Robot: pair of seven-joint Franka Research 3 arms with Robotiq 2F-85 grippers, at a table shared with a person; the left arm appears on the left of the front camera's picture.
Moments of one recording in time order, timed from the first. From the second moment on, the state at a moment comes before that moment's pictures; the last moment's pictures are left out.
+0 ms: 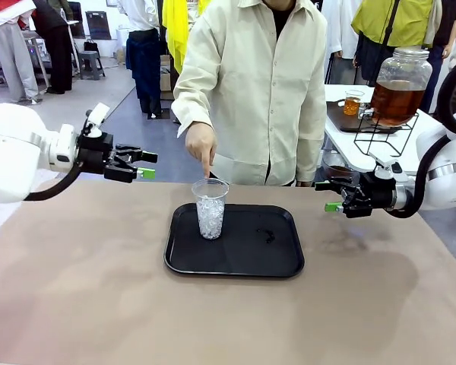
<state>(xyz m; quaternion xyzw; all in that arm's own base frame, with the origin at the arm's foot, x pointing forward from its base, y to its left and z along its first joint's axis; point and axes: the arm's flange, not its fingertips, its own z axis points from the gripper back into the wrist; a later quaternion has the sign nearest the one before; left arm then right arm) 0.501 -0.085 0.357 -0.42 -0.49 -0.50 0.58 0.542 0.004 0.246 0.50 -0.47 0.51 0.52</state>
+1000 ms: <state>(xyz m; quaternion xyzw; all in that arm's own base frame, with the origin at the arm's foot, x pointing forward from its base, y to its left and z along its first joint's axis) 0.499 -0.087 0.340 -0.41 -0.49 -0.51 0.57 0.542 0.004 0.246 0.50 -0.47 0.51 0.52</state>
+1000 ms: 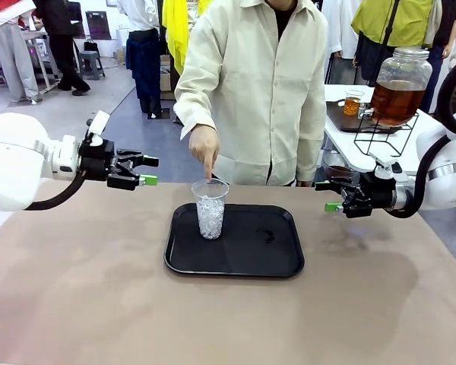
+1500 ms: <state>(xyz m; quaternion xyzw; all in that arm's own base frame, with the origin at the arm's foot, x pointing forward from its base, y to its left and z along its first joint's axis) 0.504 -0.104 0.281 -0.41 -0.50 -0.54 0.54 0.542 0.004 0.246 0.50 -0.47 0.51 0.52</state>
